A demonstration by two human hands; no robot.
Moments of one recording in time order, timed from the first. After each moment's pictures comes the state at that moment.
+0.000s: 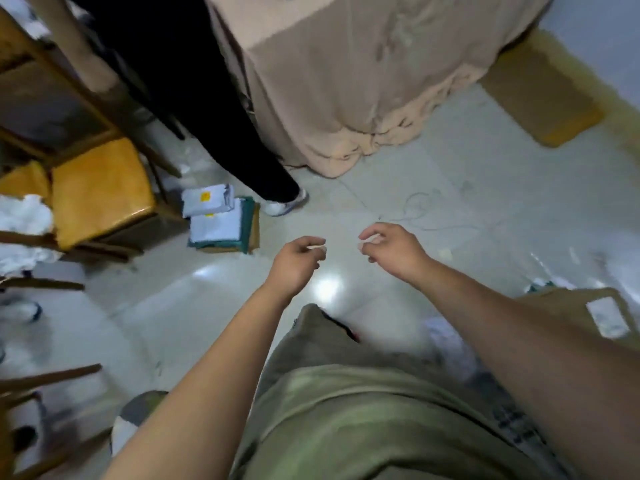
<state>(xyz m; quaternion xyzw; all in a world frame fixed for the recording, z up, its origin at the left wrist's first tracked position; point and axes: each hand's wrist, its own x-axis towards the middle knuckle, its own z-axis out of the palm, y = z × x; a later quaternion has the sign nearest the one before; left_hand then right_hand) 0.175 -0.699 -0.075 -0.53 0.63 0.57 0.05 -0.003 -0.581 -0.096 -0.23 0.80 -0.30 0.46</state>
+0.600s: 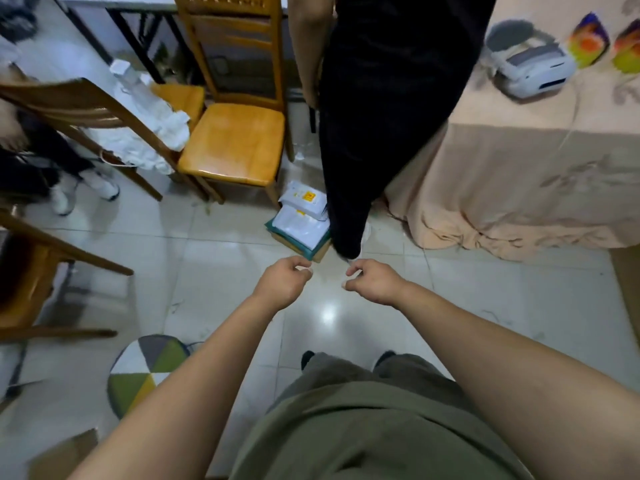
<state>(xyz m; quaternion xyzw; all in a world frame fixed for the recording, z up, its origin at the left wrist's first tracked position) 0.360 -0.858 -0.069 -0.69 0.52 0.50 -0.05 0.145 -0.843 -0.082 -0.52 0.69 0.00 0.50</state>
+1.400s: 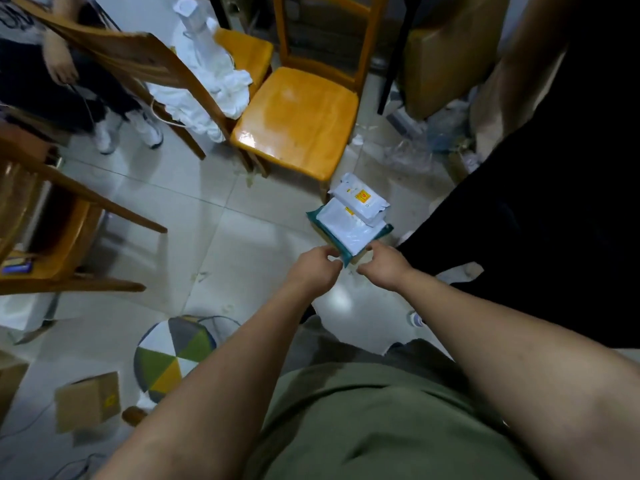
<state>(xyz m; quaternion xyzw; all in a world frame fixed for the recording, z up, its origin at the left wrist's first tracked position) 0.426 -1.015 -0.107 -0.72 0.49 0.49 -0.01 0.258 -1.043 -0.134 -0.57 0.67 0.10 0.46</state>
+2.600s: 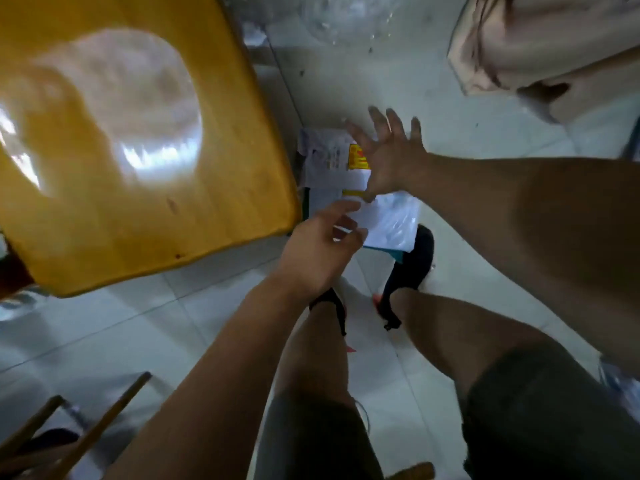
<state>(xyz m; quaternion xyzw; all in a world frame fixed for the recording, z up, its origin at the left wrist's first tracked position) 0.452 -1.375 -0.477 -0.48 0.62 0.61 0.14 0.247 -1.378 -0.591 -0.54 0.71 0.24 0.37</state>
